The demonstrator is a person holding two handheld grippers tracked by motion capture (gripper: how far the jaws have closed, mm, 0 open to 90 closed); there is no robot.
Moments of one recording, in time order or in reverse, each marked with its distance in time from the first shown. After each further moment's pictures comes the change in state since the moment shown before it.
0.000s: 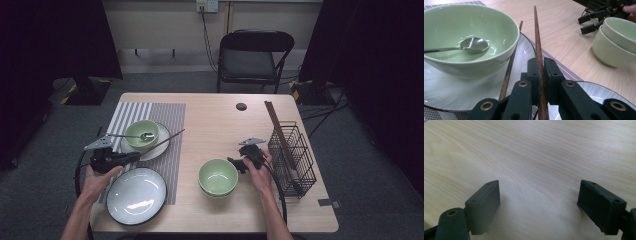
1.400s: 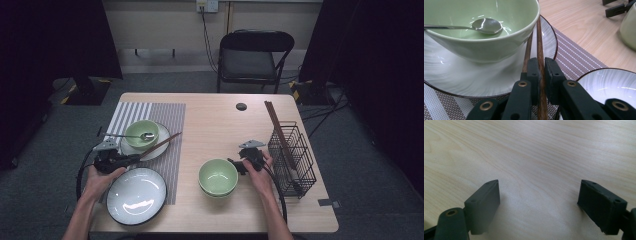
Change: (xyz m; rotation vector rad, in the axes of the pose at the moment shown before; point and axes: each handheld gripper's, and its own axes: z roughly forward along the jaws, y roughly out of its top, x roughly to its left) left arm 0.009 -0.011 0.014 0.100 0.088 0.021; right arm 0.003 -0.006 -0.001 -0.030 -0.018 -0.009
